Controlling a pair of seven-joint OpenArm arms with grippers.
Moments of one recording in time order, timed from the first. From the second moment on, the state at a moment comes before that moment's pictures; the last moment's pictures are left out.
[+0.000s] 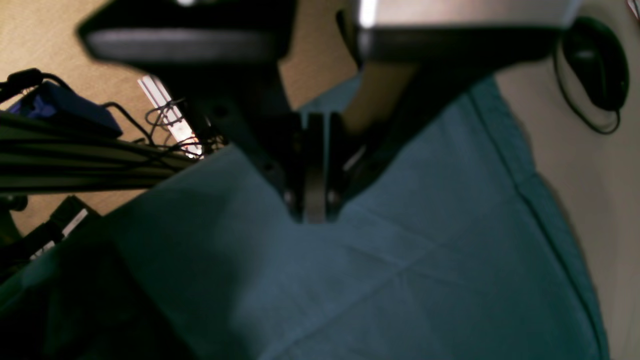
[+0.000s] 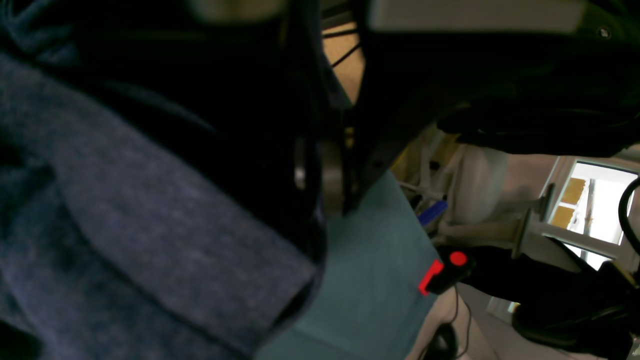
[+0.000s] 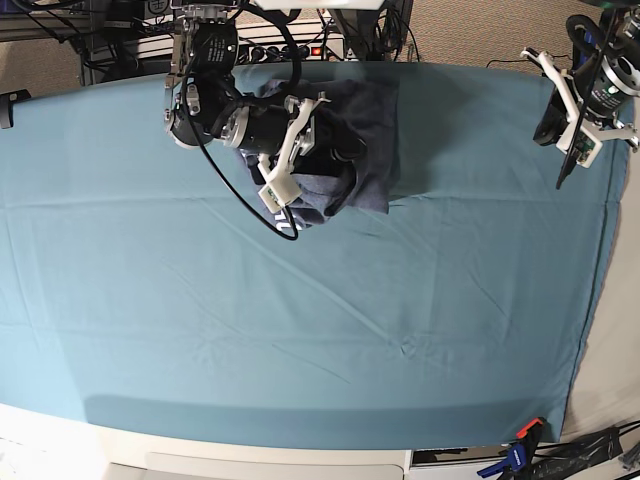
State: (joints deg) left arm 41.8 -29.7 -31.2 132.5 -40.4 -30.6 55.0; right arm -12.1 -3.2 4.8 103.9 52.3 39.8 -74.6
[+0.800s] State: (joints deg) left arm 41.8 -29.7 -31.2 132.5 -40.4 -30.6 55.0; right arm -10.6 -3.2 -17.3 112.5 64.0 39.8 -78.2
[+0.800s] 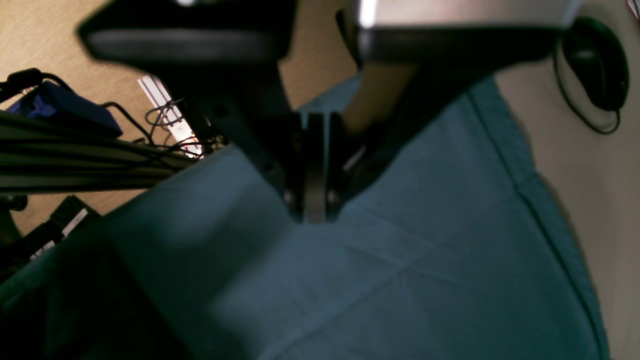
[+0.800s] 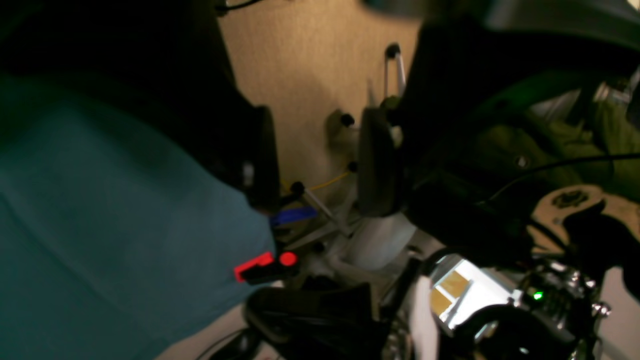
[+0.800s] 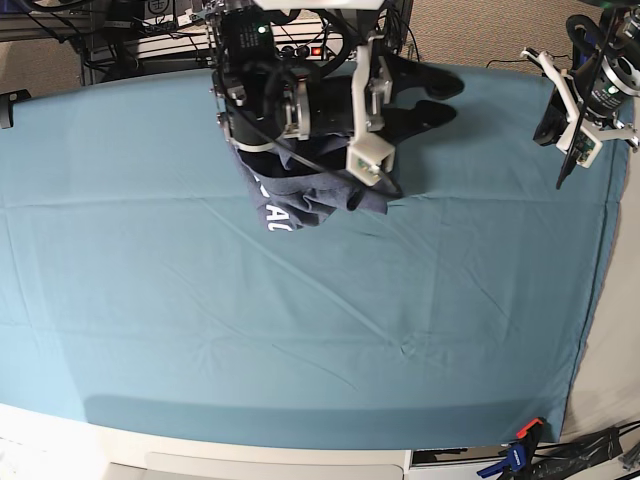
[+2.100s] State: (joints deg) left arm 24.2 -22.5 17.2 132.2 -34.3 -31.9 45.1; right arm -18.9 1.0 56.3 133.3 50.5 39.9 -70.3
